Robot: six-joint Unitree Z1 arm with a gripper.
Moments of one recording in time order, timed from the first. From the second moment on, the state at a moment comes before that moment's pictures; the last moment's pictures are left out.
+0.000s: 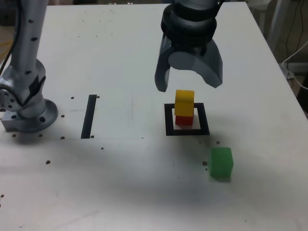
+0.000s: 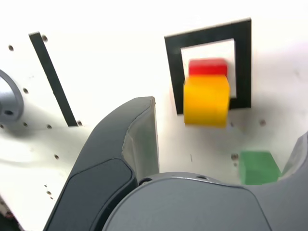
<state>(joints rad) -0.21 2.03 -1.82 1.56 0.15 -0.10</state>
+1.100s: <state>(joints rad) -0.43 2.23 -1.99 1.46 0.11 -0.40</state>
